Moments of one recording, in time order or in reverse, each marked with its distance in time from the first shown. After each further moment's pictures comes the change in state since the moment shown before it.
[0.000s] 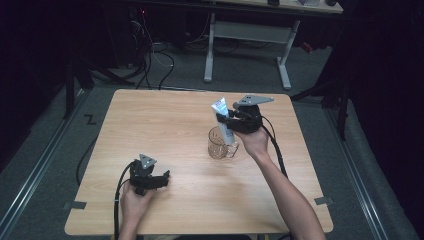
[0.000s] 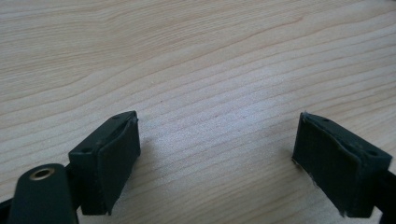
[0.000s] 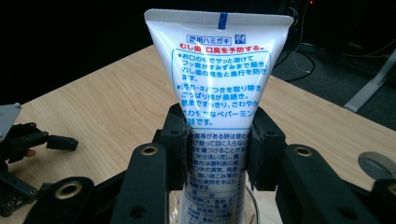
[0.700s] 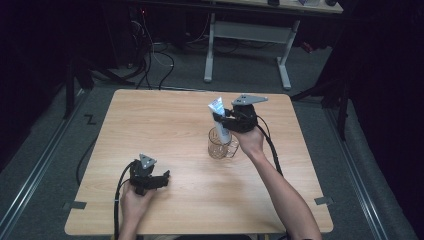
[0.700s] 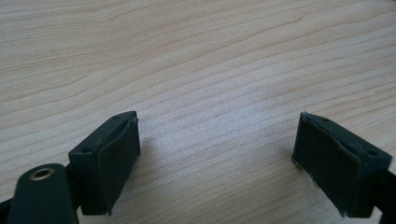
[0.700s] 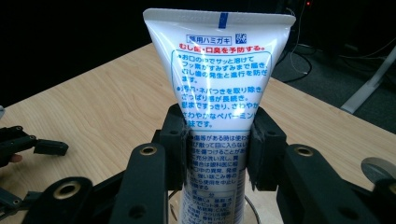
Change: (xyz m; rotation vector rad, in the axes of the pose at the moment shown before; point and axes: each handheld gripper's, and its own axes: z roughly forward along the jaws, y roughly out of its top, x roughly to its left) left arm 0.000 0.000 0.000 0.000 0.000 0.000; right arm 0.001 0.000 0.015 0.001 -0.013 -0.012
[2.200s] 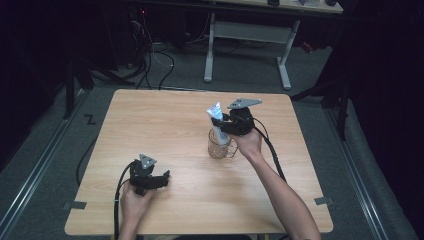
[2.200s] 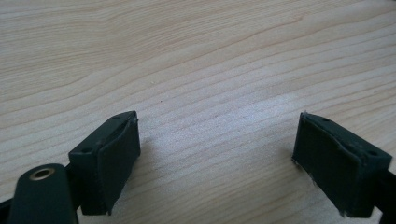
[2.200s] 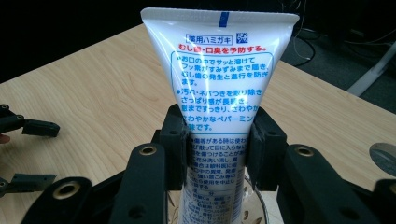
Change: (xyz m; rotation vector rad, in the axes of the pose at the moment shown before) left arm 0.000 0.000 0.000 0.000 0.000 0.001; right arm 0.000 -0.011 0.013 0.069 0.000 -0.014
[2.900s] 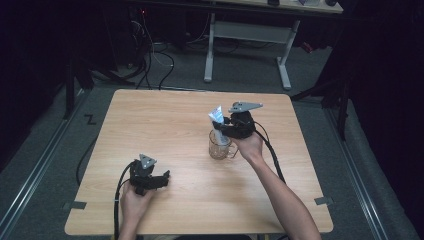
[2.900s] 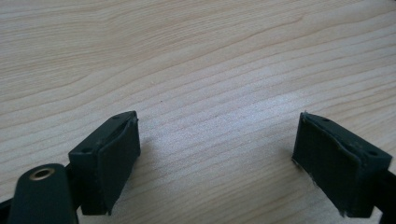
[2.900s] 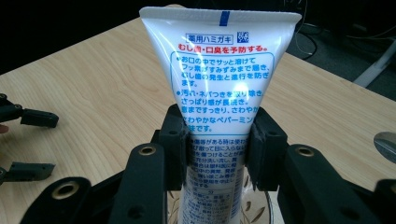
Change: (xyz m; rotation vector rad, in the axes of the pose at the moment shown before) left arm 0.000 0.000 0.000 0.000 0.000 -0.001; right arm -0.001 -0.012 0.001 0.011 0.004 0.004
